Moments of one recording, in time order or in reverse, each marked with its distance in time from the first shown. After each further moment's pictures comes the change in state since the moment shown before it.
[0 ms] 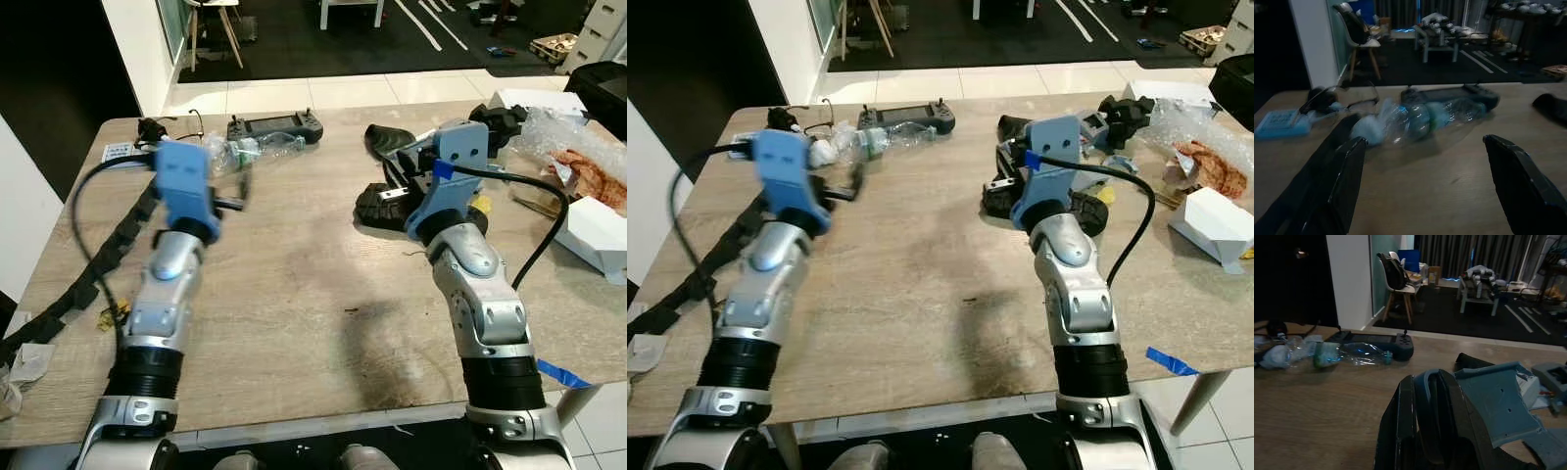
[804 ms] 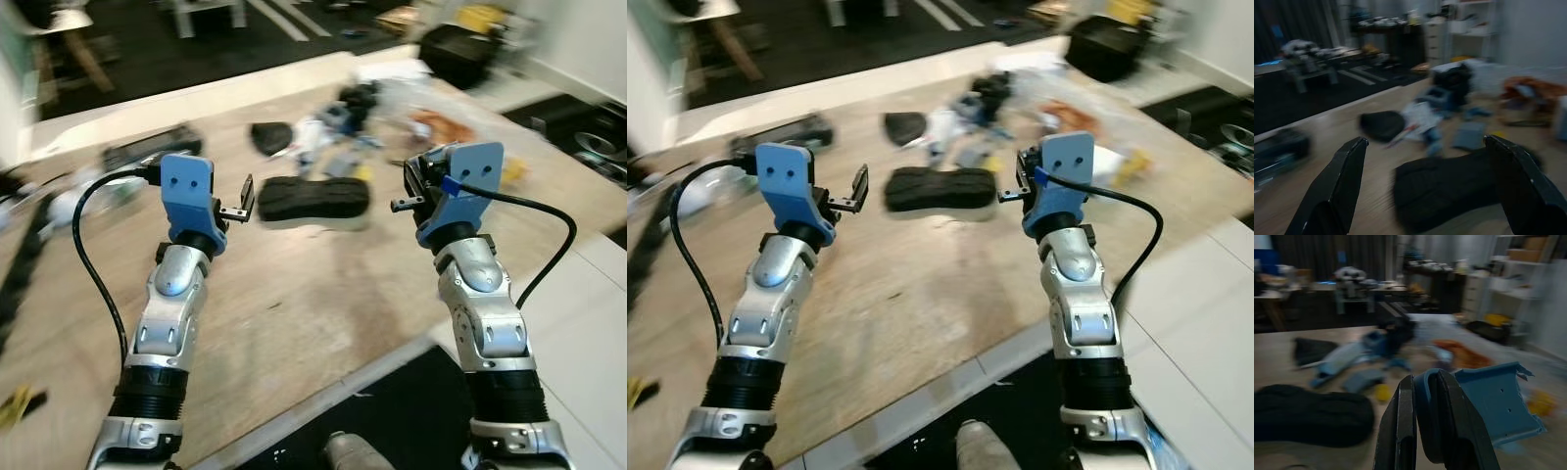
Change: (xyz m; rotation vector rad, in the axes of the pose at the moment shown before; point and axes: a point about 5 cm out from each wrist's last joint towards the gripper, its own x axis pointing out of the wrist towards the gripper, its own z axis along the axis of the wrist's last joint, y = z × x) left arm -0.008 -0.022 0.005 0.082 -0.049 -0.087; right arm -0.011 -0.006 -0.014 -0.022 -0.028 -0.081
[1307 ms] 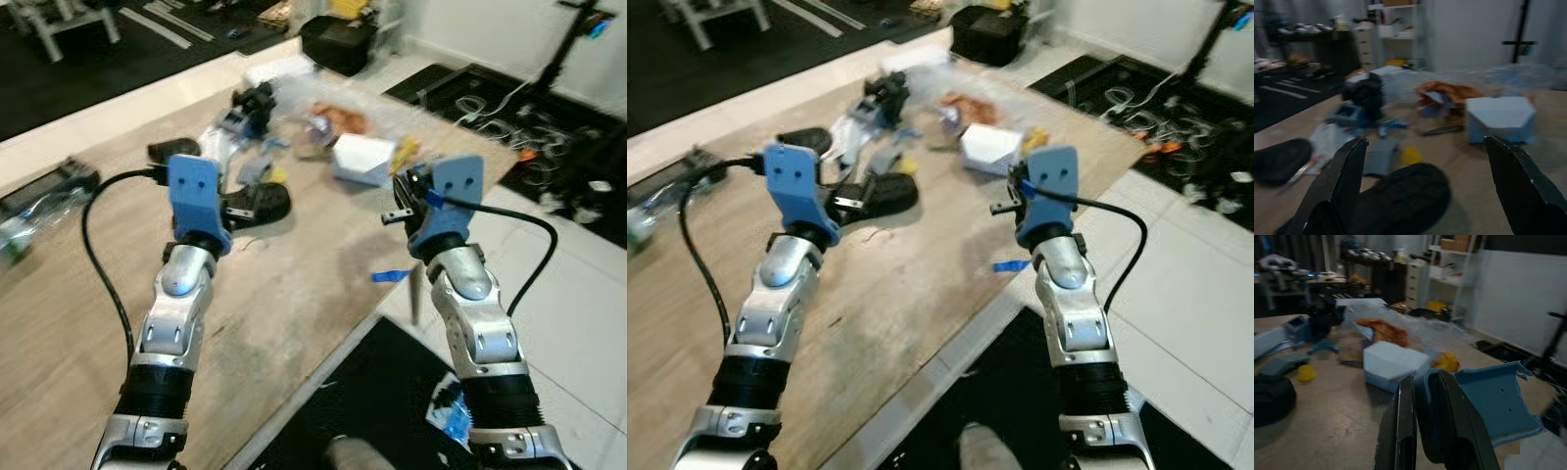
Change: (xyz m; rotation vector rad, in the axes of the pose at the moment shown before) left arm 0.002 -0.005 0.002 0.017 -0.003 -0.044; right arm -0.002 0.012 -0.011 0.001 0.008 0.028
